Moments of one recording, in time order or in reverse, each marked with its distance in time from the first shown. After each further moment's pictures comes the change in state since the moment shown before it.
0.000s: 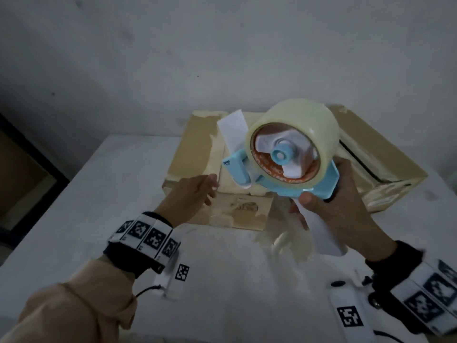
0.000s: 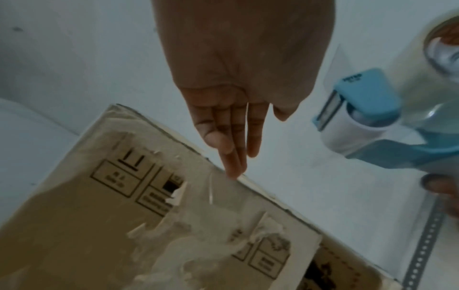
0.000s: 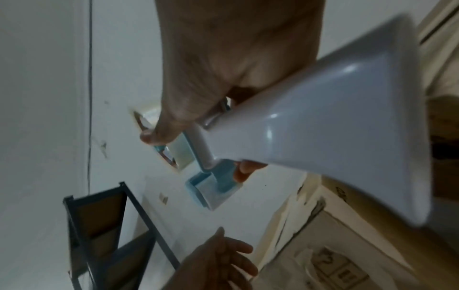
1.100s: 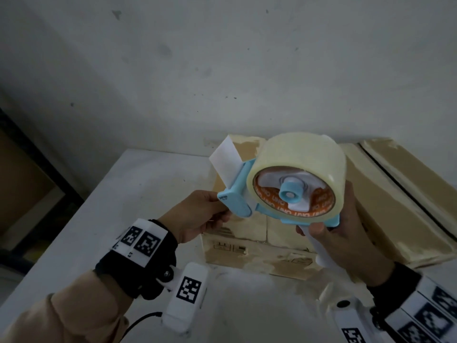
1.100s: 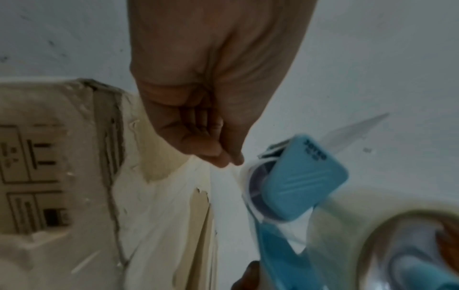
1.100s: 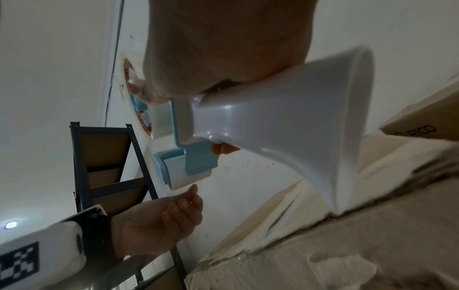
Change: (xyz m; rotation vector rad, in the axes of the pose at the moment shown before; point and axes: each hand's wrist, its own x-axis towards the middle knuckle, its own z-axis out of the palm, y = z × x) left_hand 0.053 -0.020 -0.081 -0.610 -0.219 -0.414; right_hand 0.083 0.020 0.086 -0.067 -0.149 -0.098
